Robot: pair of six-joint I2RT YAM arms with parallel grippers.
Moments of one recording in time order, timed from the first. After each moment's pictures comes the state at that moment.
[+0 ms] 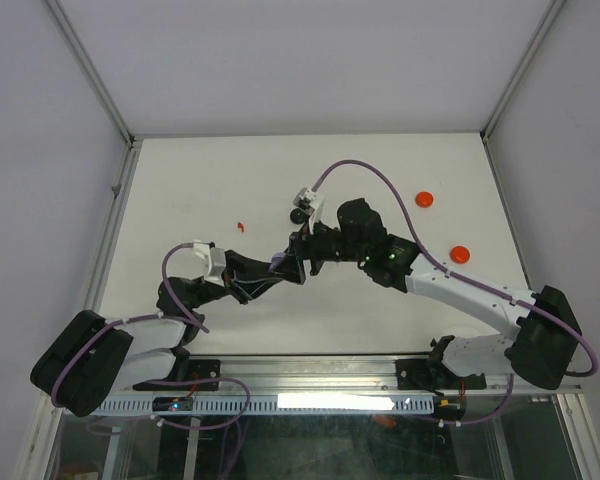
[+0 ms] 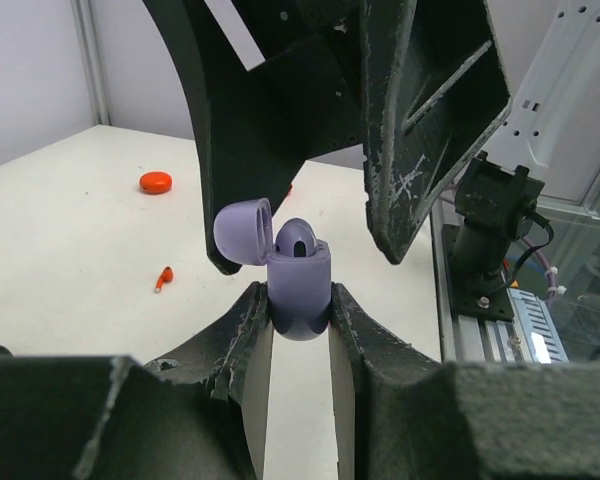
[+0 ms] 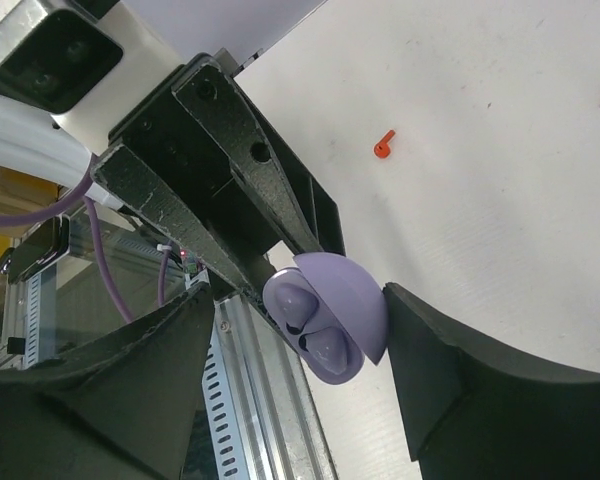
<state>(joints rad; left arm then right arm) -0.51 1.15 0.07 1.52 0.75 -0.38 0.92 1.27 0.95 0.01 -0.47 0.39</state>
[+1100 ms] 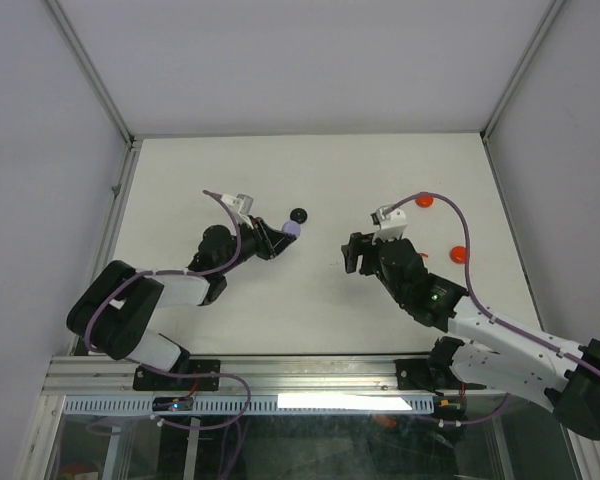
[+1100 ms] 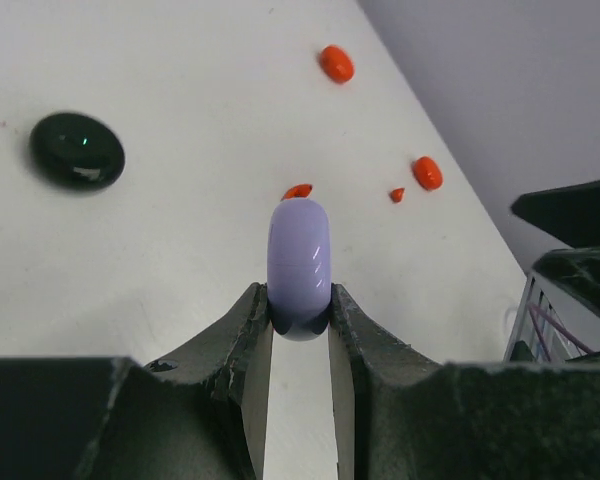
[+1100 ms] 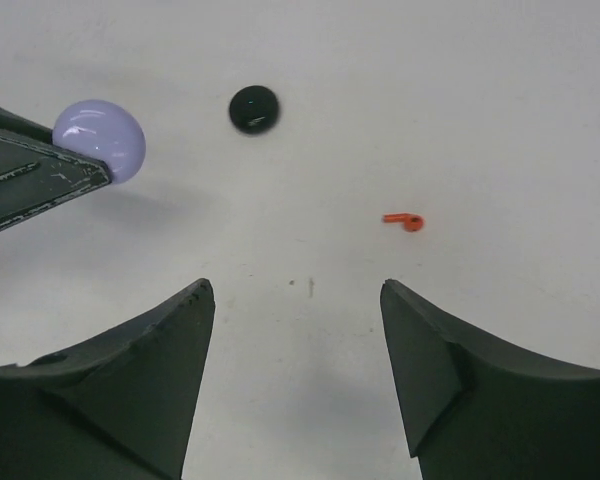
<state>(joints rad) -0.52 1.44 0.39 1.02 0.34 -0.65 0.89 0.91 0.60 -0.08 0.43 0.35</state>
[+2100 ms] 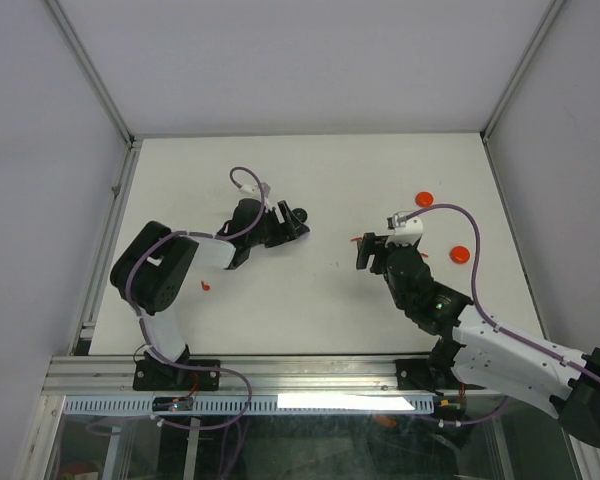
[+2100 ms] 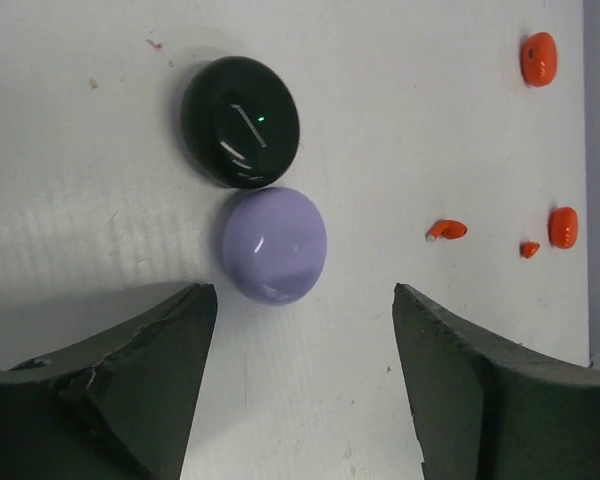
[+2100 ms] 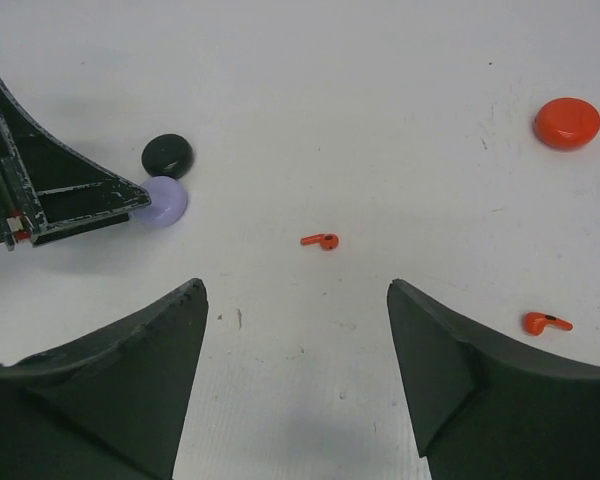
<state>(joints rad) -0.51 1.85 0.80 0.57 0.22 -0.78 0.89 0.80 0.47 0.01 0.68 0.32</state>
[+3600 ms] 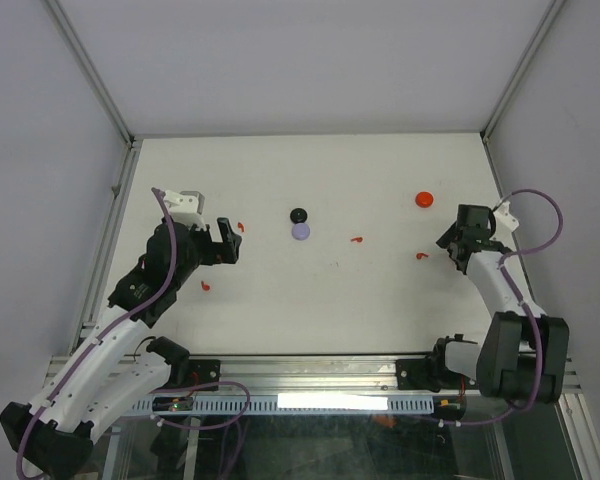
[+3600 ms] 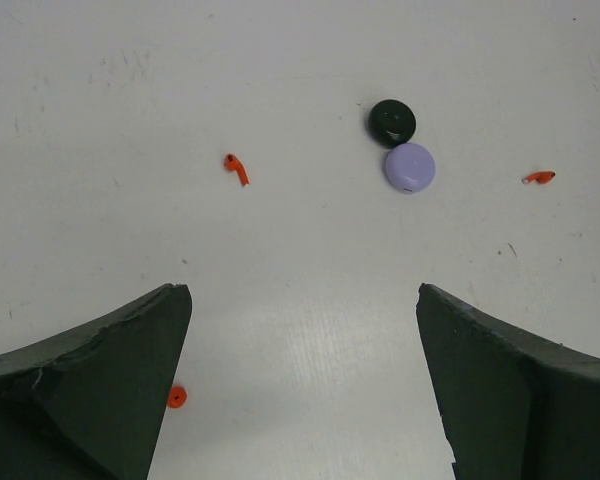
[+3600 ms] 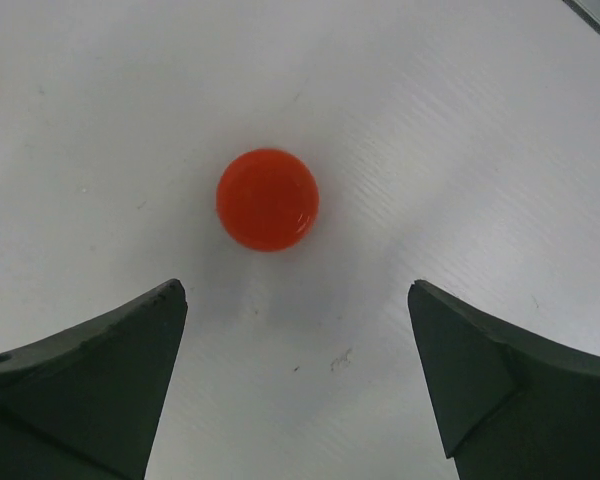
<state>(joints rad) -0.48 0.73 0.70 -0.38 -0.18 -0.31 -0.06 1.15 0.67 -0.44 0.48 0.61</state>
